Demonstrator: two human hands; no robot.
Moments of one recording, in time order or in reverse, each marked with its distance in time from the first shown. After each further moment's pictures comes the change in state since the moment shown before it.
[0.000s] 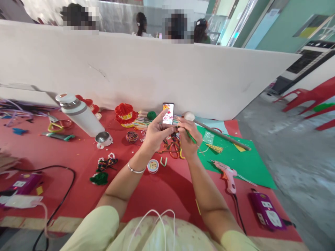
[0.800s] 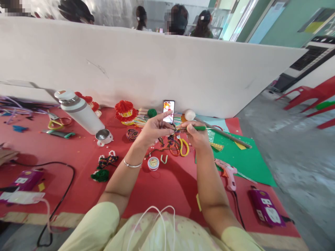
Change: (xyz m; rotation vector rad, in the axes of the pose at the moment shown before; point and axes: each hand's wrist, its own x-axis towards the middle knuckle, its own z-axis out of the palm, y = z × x) left_hand 0.005 0.011 -0.027 0.147 -0.209 -0.097; right_hand 0.020 0.009 -0.030 0.504 -0.249 0.626
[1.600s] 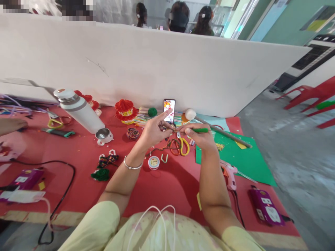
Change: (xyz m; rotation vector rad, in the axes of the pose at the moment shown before) left_hand -0.002 -0.007 -0.001 0.491 0.080 0.204; right_hand -0.006 -0.024 -0.009 -0.343 -0.183 -0.060
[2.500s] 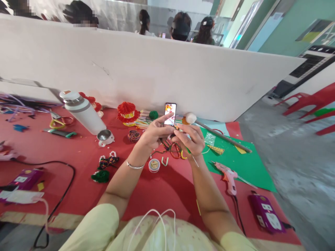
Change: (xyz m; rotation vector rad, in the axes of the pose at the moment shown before) left_hand 0.002 0.015 -0.002 -0.712 -0.047 -0.344; right_hand -0.004 0.030 0.033 -0.588 0.257 -0.637
